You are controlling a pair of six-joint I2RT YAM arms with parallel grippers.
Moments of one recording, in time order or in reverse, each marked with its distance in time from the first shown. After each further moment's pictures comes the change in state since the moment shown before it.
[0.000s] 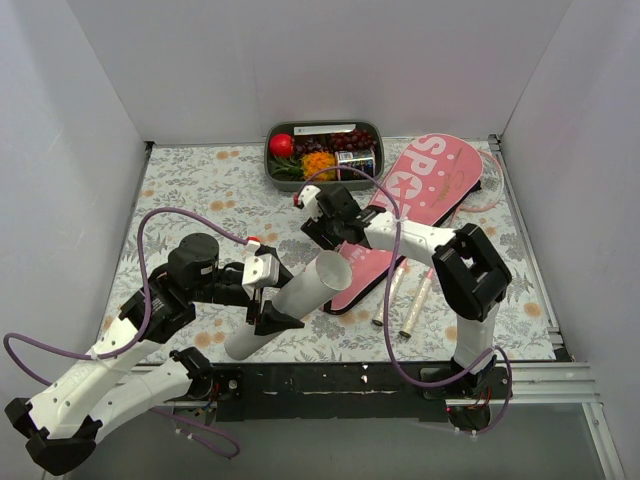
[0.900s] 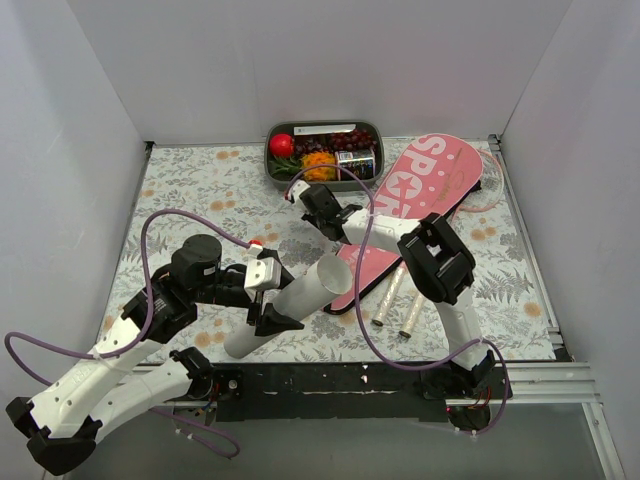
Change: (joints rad) left arm 0.000 0.000 -0.019 -0.009 0.000 0.039; right arm 0.021 0.268 0.187 0.096 0.307 -0.080
